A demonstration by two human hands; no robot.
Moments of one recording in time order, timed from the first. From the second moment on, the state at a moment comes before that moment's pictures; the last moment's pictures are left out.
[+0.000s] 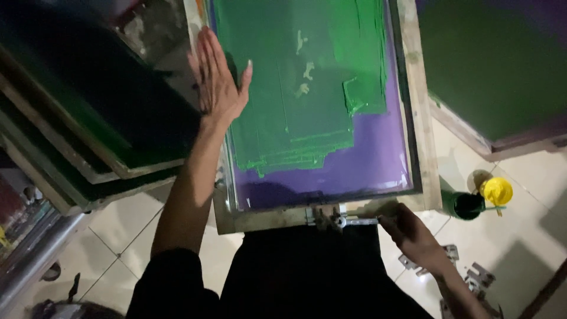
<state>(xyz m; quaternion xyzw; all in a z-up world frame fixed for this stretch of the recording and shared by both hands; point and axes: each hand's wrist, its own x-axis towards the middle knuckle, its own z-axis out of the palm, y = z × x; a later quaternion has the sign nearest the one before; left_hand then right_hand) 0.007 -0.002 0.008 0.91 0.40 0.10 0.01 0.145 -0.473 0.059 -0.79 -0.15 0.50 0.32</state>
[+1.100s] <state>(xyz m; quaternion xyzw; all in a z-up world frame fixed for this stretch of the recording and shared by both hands) -0.006 0.004 -0.003 0.92 0.31 0.22 0.04 0.103 -0.346 0.077 -0.61 -0.69 0.39 0.10</state>
